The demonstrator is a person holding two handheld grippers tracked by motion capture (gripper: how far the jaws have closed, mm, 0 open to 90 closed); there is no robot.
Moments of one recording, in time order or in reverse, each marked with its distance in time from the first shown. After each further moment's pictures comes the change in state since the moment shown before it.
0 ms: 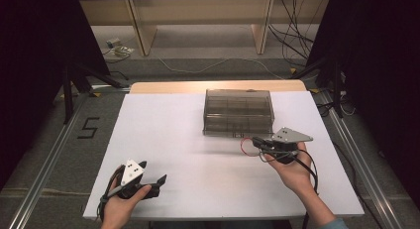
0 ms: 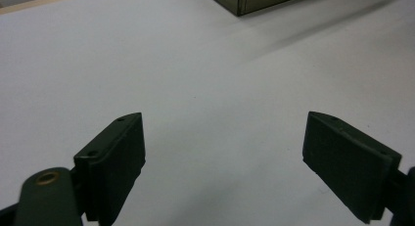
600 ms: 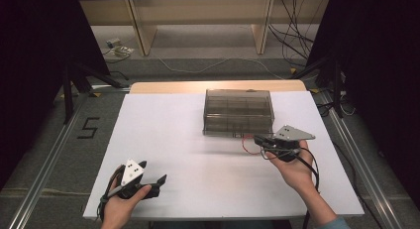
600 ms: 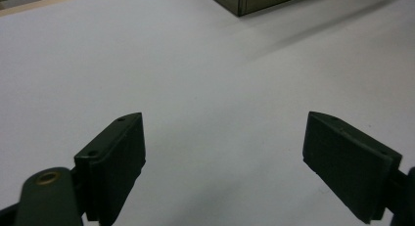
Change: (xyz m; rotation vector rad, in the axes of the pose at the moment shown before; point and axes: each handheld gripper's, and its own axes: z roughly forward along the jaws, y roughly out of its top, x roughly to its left) left arm 0.000 0.000 0.000 -0.002 0.003 0.004; right arm -0.005 0.004 -0.002 -0.007 -0.014 -0.001
